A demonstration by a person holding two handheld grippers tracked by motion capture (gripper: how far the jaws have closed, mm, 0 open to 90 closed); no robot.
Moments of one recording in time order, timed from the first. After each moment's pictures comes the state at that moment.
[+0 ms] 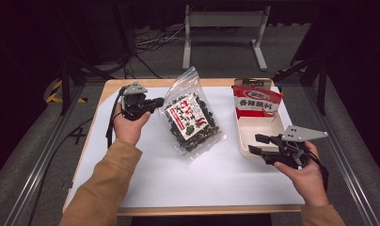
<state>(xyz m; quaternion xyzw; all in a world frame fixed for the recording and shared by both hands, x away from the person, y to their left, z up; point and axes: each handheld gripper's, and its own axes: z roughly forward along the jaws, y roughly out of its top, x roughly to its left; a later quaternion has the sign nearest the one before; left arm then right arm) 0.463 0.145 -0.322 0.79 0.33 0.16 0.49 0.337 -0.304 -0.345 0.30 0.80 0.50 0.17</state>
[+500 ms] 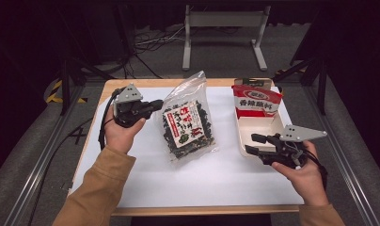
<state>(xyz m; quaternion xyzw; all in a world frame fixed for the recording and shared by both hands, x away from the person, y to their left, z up) 0.418 0.149 -0.294 0.80 0.26 0.19 0.51 0.332 -0.293 -0.335 0.28 0.80 0.51 0.16</state>
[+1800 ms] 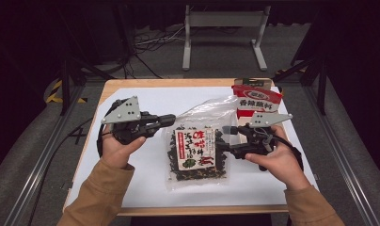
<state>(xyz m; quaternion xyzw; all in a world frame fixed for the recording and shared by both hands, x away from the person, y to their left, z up) 0.368 0.136 -0.273 0.79 0.10 0.14 0.59 0.361 -0.219 -0.317 0.24 0.80 0.54 0.07</state>
